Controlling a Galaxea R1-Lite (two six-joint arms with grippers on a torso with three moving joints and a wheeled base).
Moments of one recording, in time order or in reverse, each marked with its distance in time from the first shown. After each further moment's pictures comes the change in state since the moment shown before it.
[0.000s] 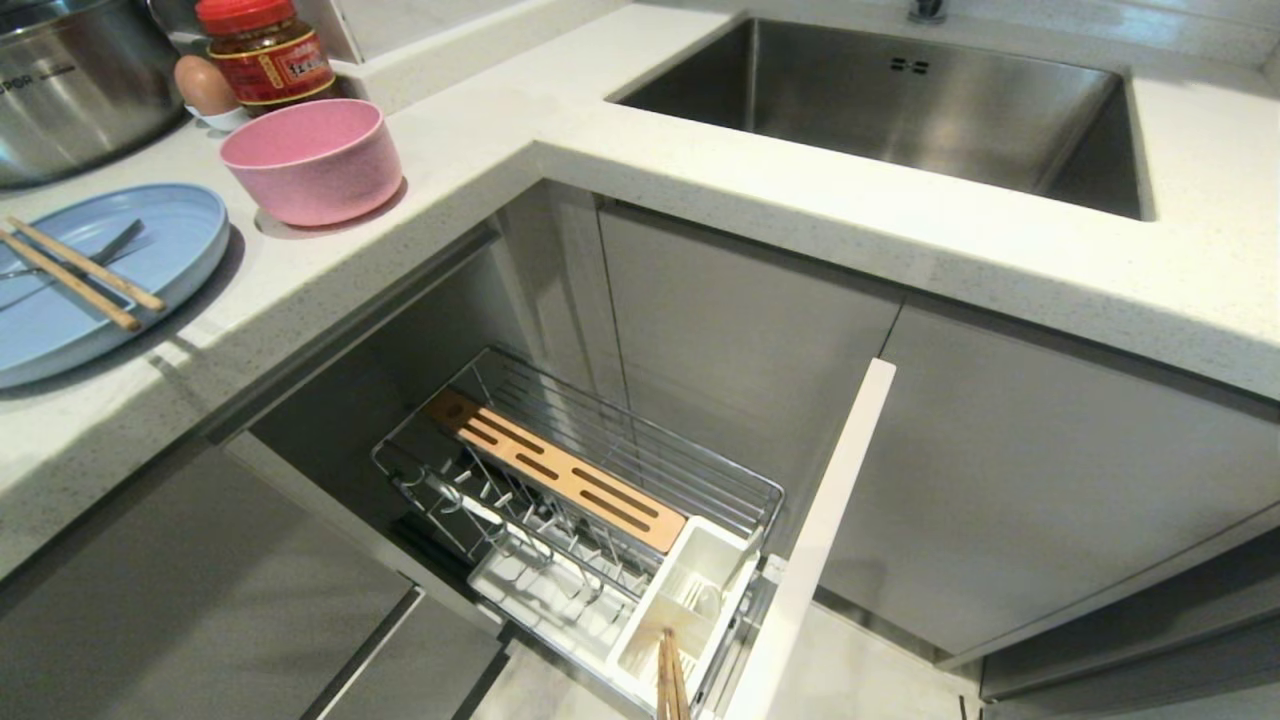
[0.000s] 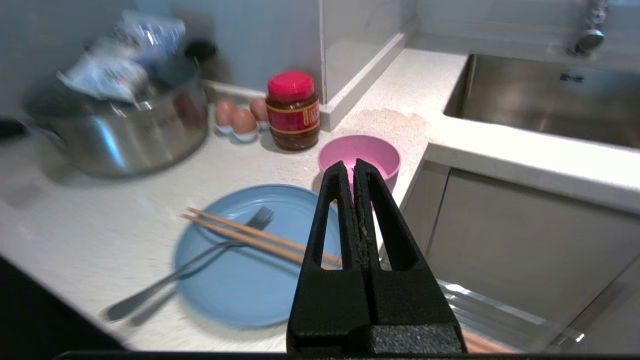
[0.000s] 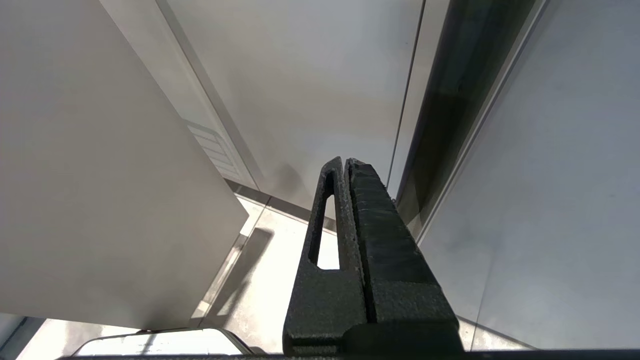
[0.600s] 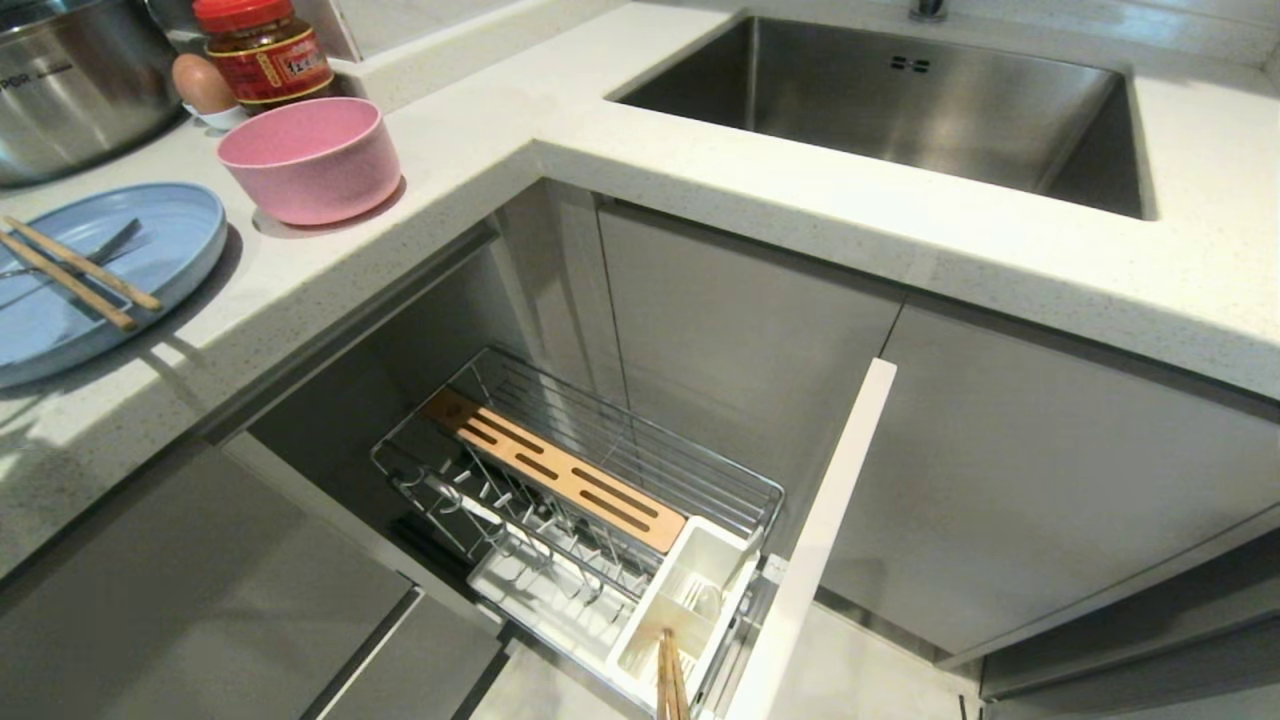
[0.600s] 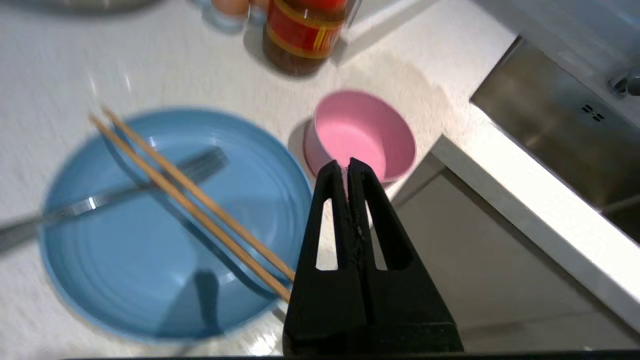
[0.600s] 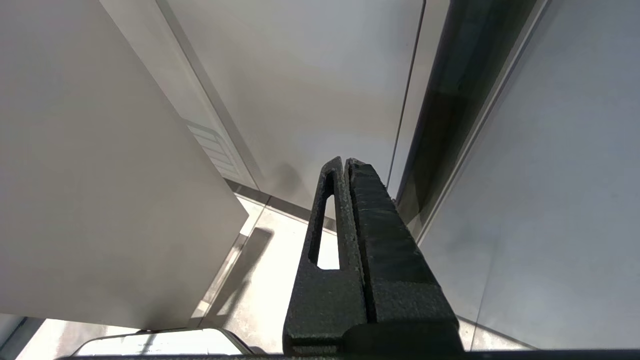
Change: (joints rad) left arm -0.033 0.347 -0.289 0.223 0.134 -0.406; right arm 0.000 0.000 0.000 0.000 0.000 0.000
